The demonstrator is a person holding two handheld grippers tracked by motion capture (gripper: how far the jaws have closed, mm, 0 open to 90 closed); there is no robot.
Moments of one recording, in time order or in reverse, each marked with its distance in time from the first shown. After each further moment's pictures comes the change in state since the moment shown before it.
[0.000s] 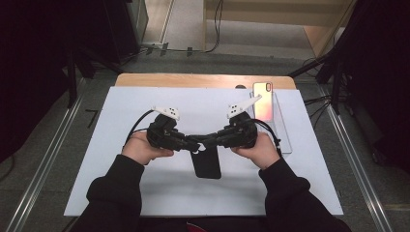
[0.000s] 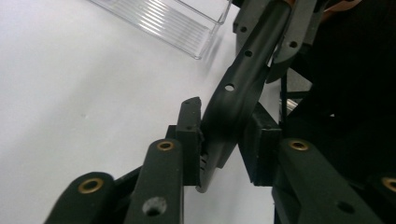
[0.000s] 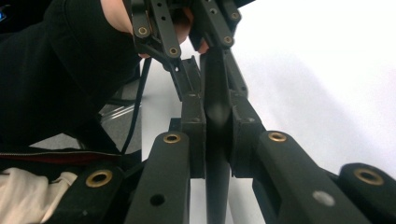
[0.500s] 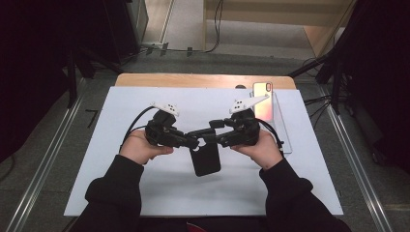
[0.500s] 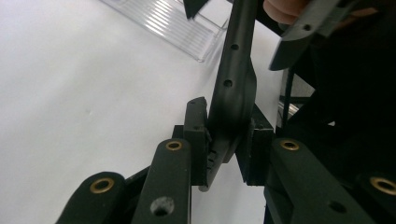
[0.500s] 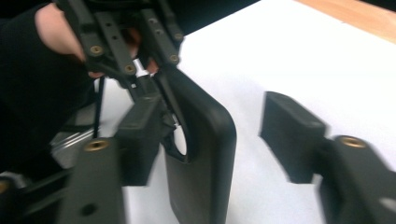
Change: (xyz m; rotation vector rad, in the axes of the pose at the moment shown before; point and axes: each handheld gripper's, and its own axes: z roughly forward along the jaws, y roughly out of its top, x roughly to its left) left arm -0.007 0.009 -0.008 0.014 0.047 -0.054; right arm 0.009 0.006 -0.007 -0.091 -0.211 0.021
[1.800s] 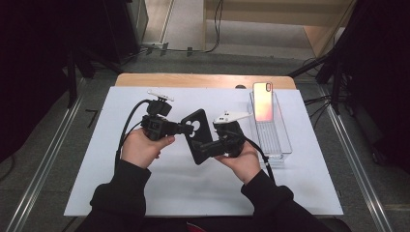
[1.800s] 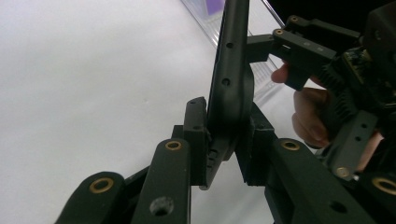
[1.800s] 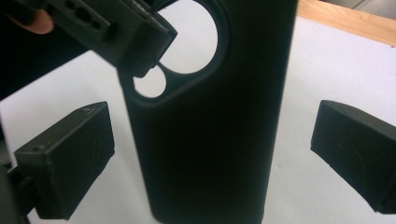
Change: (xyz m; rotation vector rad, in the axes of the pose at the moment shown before) left arm -0.014 0.017 -0.013 -0.079 0.252 -0.342; right arm 0.022 -0.020 0.046 -0.022 -0.301 0.094
